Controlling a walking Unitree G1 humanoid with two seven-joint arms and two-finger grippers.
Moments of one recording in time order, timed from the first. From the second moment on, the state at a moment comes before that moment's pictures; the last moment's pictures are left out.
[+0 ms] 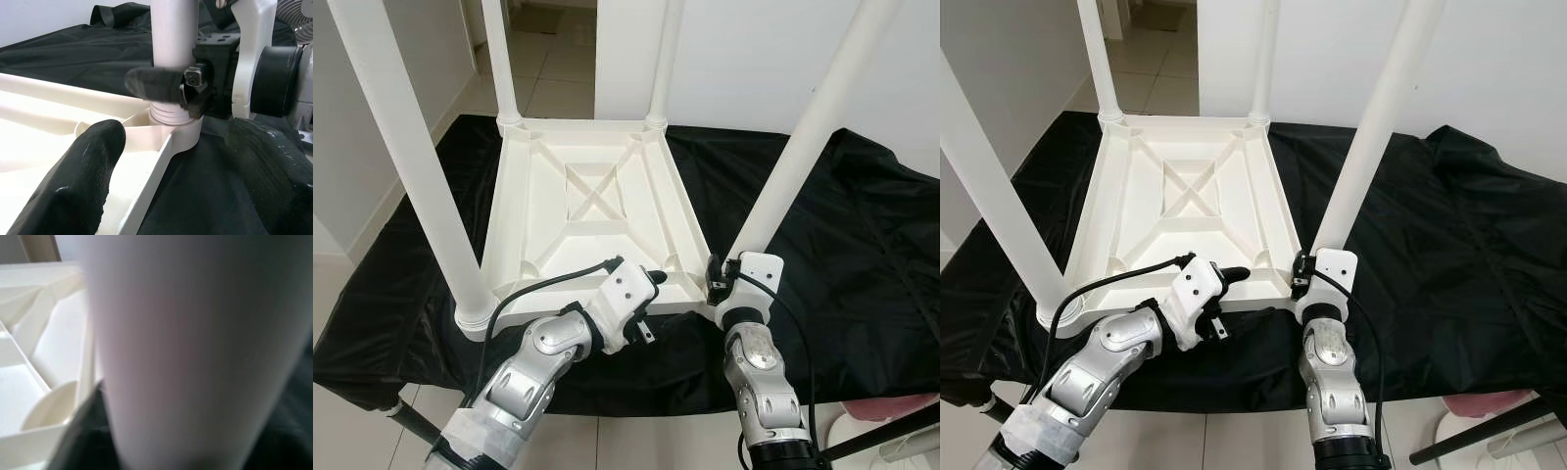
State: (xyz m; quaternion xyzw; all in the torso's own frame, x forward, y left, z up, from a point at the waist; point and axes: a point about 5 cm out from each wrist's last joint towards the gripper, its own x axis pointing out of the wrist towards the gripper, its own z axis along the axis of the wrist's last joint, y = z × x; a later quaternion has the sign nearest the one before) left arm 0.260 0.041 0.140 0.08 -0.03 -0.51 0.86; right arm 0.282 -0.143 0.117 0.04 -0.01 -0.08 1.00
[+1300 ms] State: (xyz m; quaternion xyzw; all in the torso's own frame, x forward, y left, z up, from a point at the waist) left arm 0.264 0.036 0.148 0.08 -0.06 -0.51 0.85; right arm 0.296 -0.176 0.117 -0.03 -0.04 0.26 0.96
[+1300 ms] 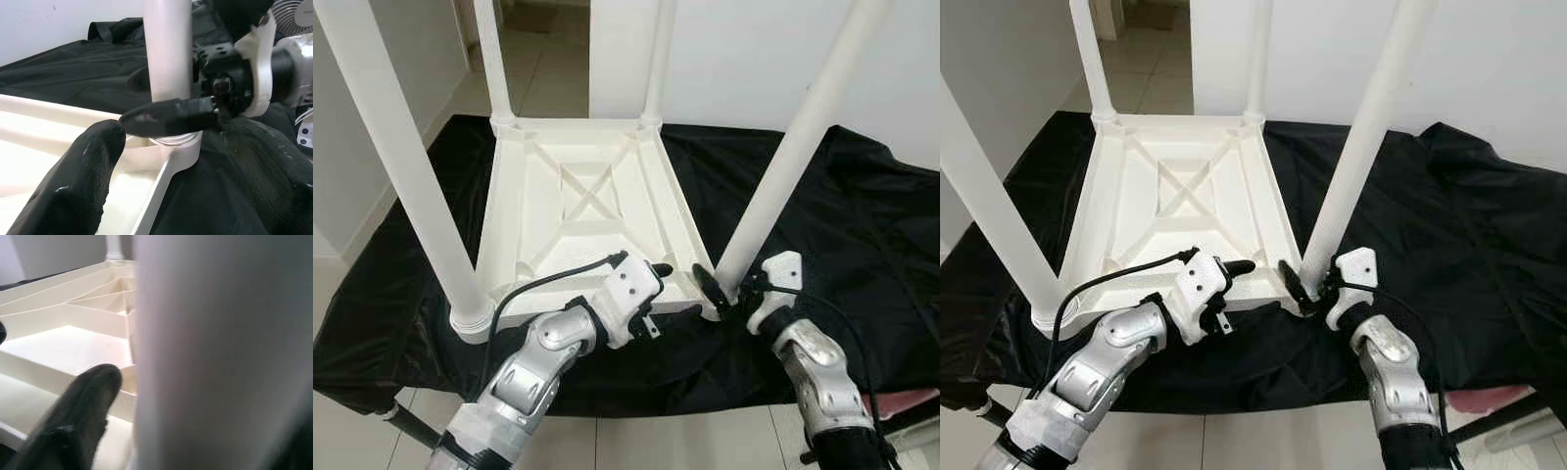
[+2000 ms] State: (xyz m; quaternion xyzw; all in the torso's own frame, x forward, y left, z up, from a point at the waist) left arm 0.263 0.036 0.147 0.08 -0.06 -0.51 0.86; right arm 0.293 -0.180 0.111 -0.02 -0.05 0.27 0.96
